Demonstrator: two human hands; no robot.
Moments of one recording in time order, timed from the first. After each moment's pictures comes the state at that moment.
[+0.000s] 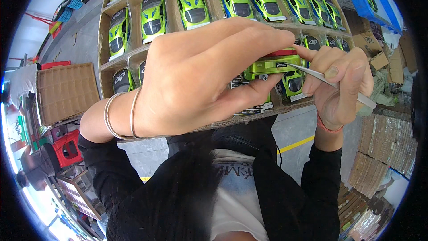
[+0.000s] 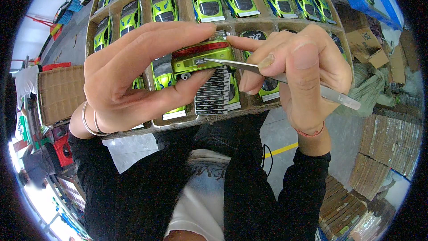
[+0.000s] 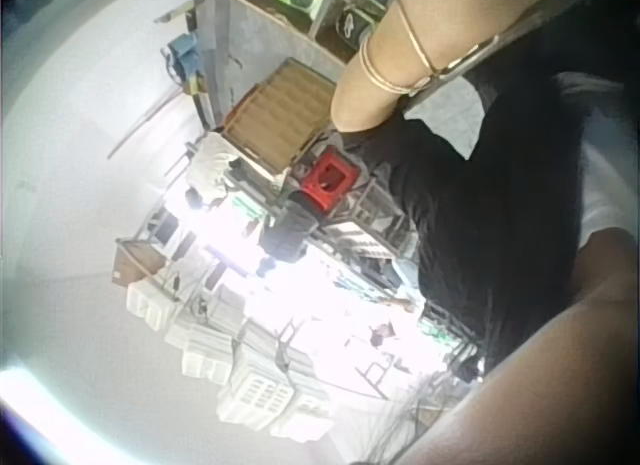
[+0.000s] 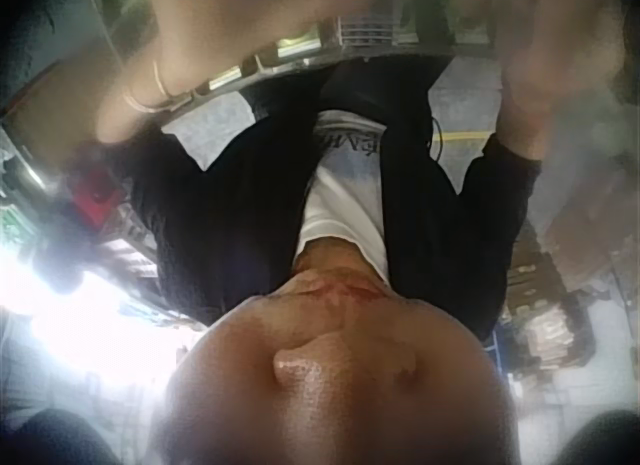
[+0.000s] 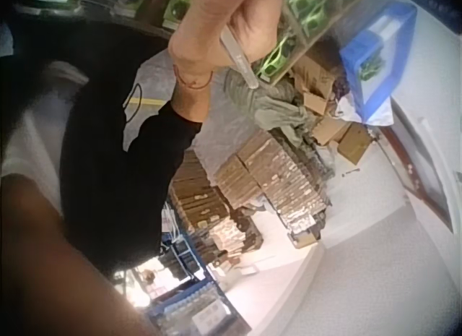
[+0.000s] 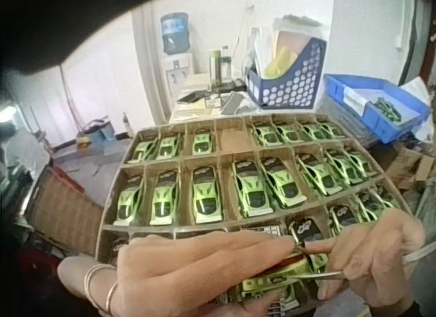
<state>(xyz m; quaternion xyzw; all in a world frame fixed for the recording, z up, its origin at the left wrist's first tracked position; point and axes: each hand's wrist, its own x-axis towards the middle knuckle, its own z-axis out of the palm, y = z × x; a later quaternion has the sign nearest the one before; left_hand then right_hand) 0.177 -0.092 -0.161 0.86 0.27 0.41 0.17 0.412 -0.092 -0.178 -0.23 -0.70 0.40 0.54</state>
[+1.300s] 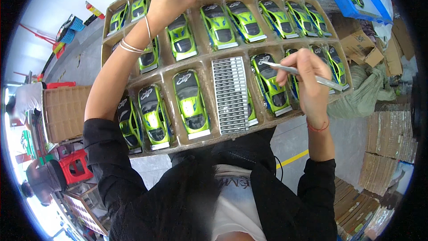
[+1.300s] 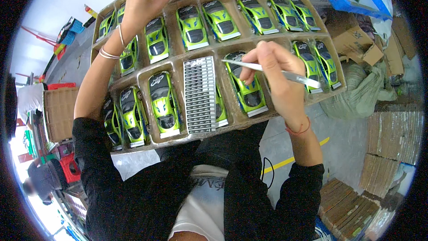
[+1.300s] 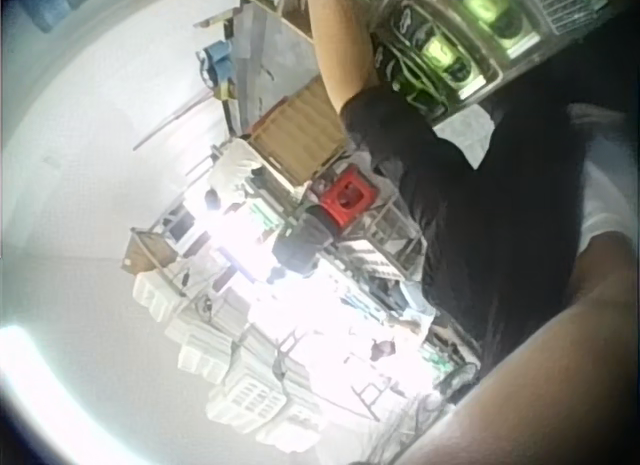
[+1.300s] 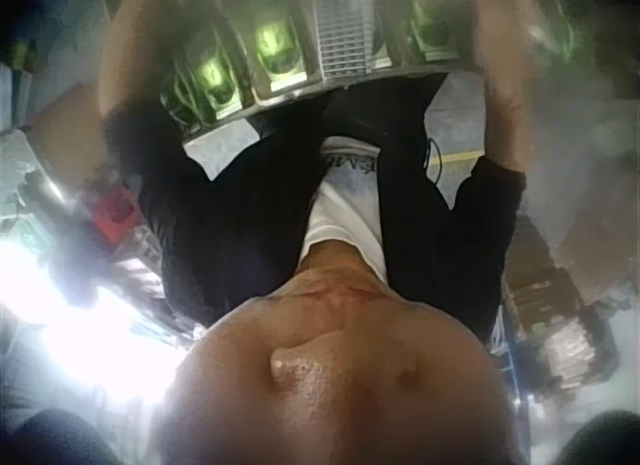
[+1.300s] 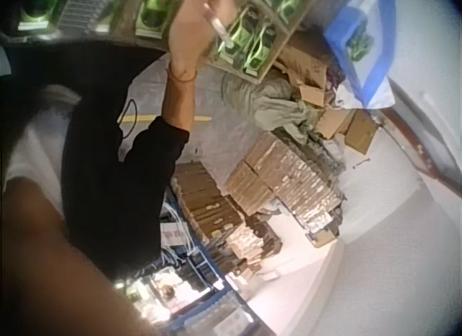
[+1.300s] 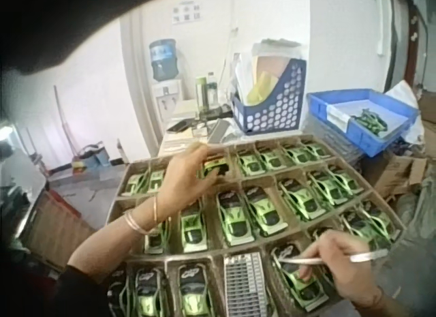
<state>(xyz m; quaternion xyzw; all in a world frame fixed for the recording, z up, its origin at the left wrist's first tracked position) 0.186 0.088 -0.163 0.84 0.36 0.42 -0.05 0.465 -0.066 -0.187 -0.40 -0.60 0.48 0.51</state>
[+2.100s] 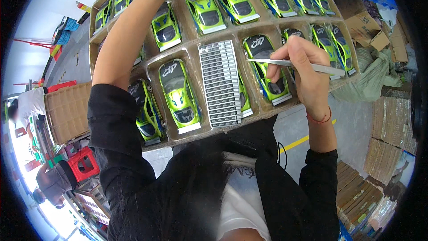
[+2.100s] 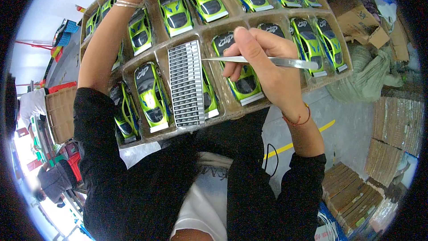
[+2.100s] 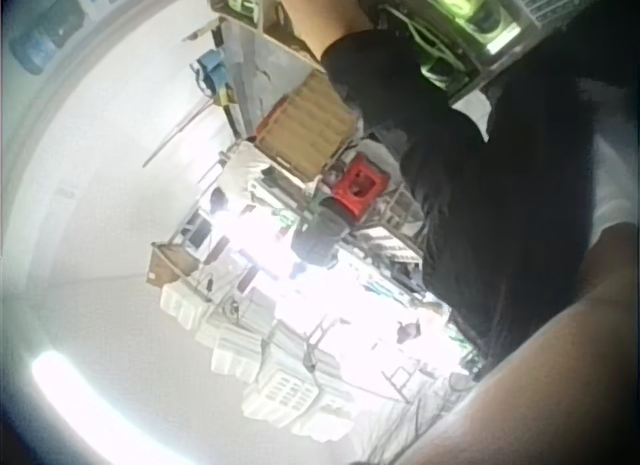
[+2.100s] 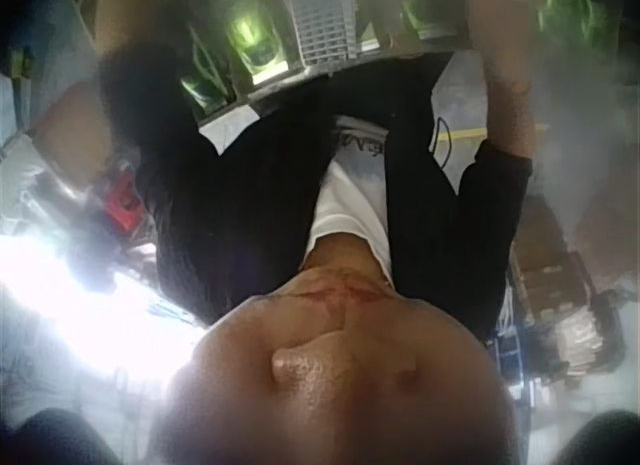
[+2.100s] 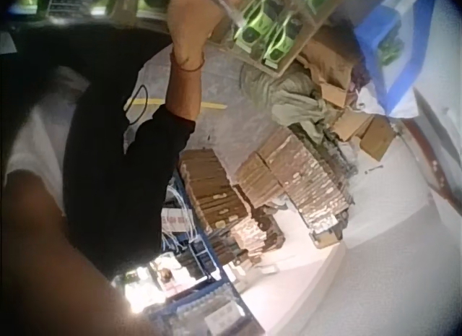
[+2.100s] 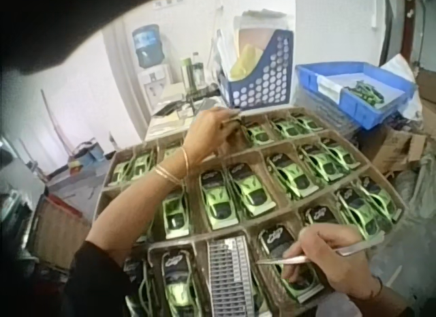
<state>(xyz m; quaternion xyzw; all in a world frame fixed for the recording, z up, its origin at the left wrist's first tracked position) 0.265 0.179 -0.195 0.84 0.36 0.39 -0.09 0.486 -0.057 -0.212 -0.39 -0.56 0.54 0.50</state>
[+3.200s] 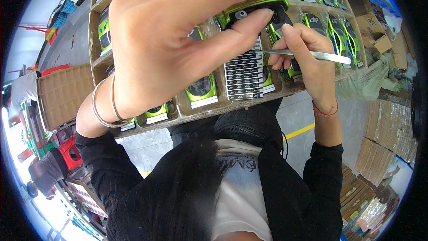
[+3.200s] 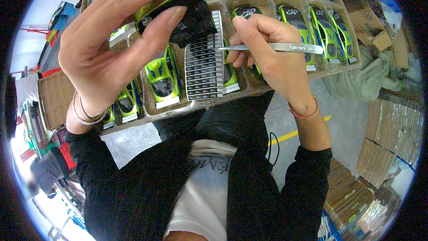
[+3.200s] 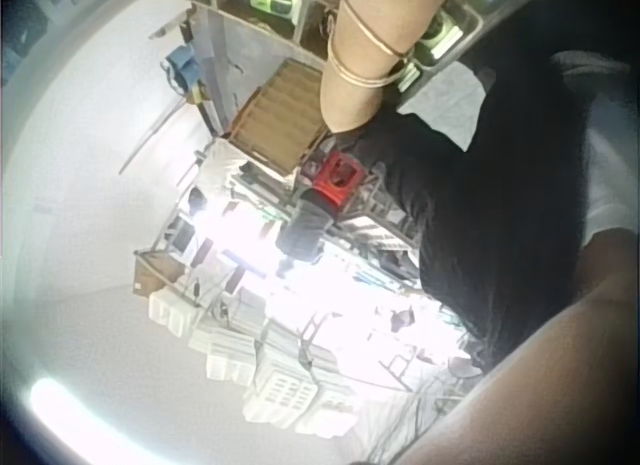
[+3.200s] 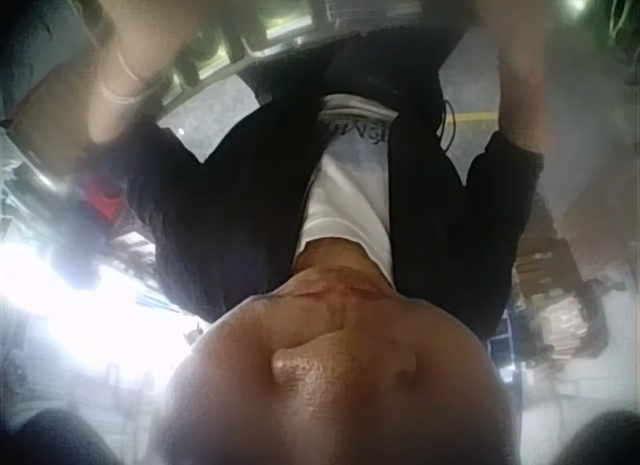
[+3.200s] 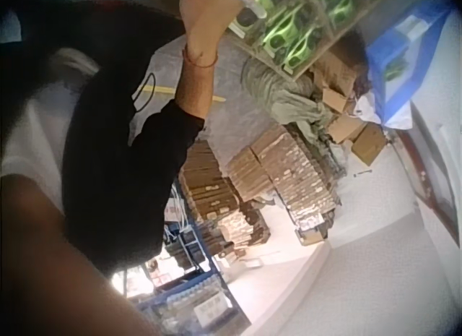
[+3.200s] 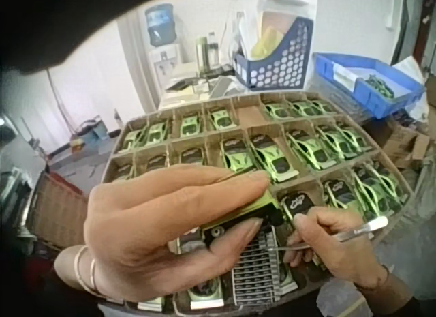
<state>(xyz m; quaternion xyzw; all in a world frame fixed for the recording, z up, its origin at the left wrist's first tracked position) 0.189 -0.077 -0.164 0.85 0.25 0.45 0.09 0.425 -0.095 -0.235 -0.47 -0.62 0.48 0.41</state>
